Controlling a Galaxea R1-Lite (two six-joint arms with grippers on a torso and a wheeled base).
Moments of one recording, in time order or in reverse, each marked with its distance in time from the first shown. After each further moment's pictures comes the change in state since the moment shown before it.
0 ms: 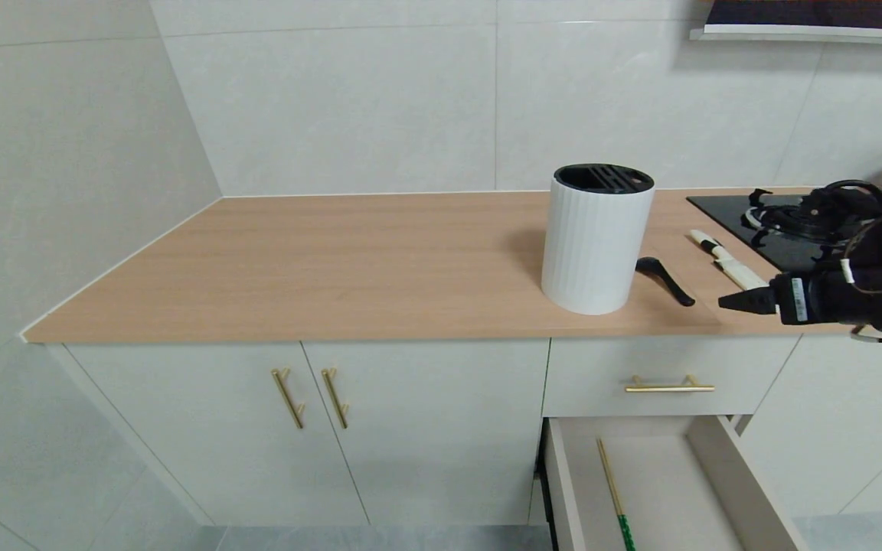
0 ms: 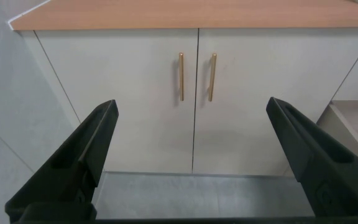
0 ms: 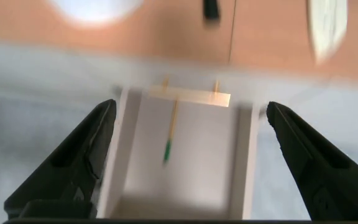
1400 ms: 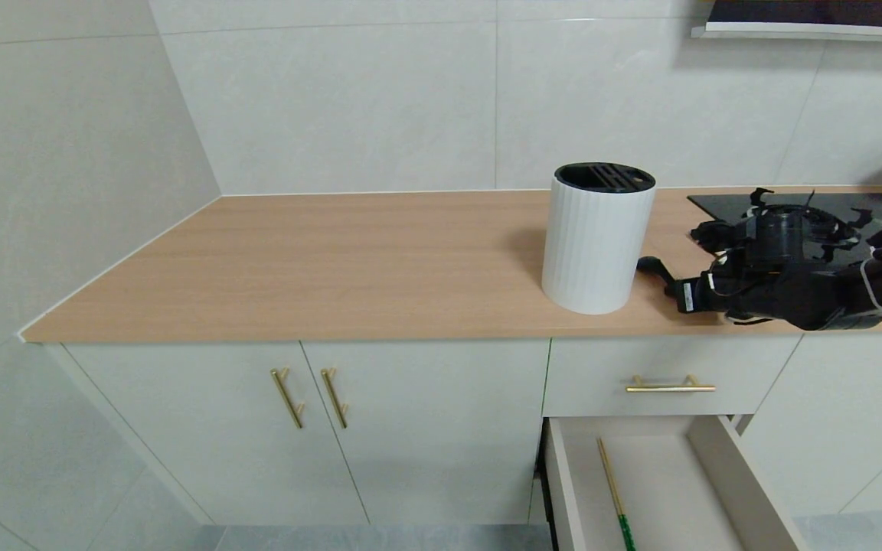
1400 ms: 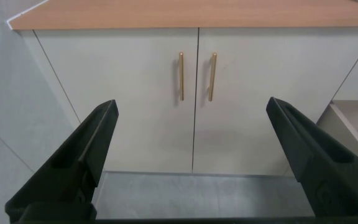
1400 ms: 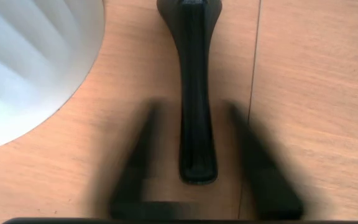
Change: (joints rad) left arm -0.001 0.000 0.000 0.000 0.000 0.000; right arm -0.023 0.569 -0.305 -0.375 0.035 -0.063
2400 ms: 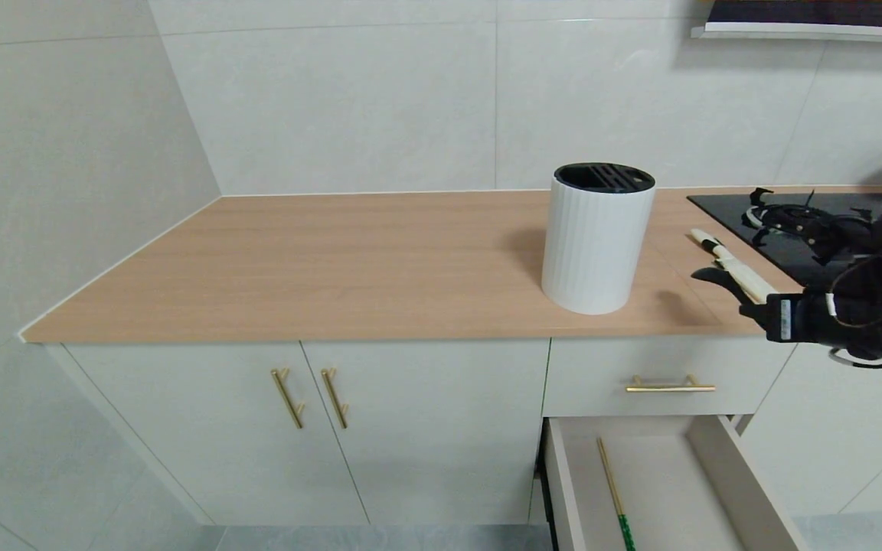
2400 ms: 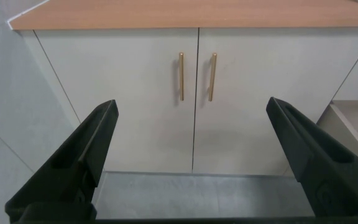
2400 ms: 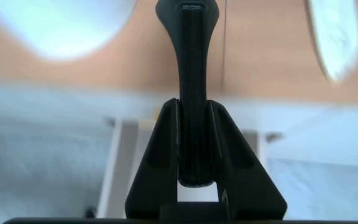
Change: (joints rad) left arm 0.001 0.000 0.000 0.000 0.000 0.000; right arm -0.023 -0.560 0.562 0.009 -0.002 0.099
